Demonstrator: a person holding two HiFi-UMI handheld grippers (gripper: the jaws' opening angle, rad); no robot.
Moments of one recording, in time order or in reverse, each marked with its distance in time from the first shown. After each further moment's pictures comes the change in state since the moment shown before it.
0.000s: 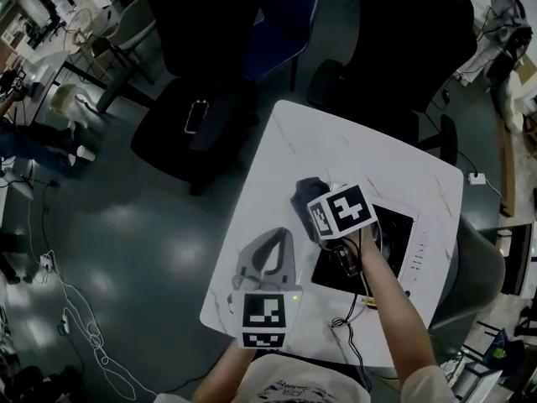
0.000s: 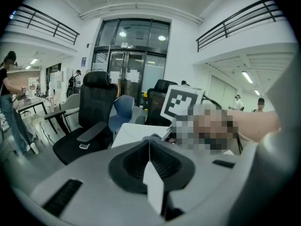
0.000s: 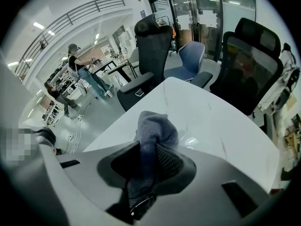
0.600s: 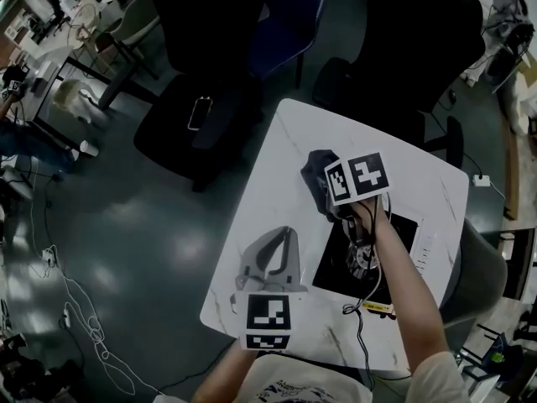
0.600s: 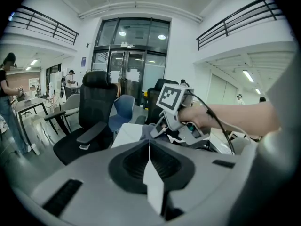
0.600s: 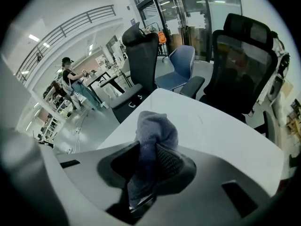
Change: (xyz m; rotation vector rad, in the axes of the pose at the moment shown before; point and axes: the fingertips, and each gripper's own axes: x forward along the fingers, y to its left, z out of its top) left arm 0.010 -0.002 0.005 0.006 0.010 0.007; right arm 0.005 -0.049 0.051 0.102 -0.088 0.002
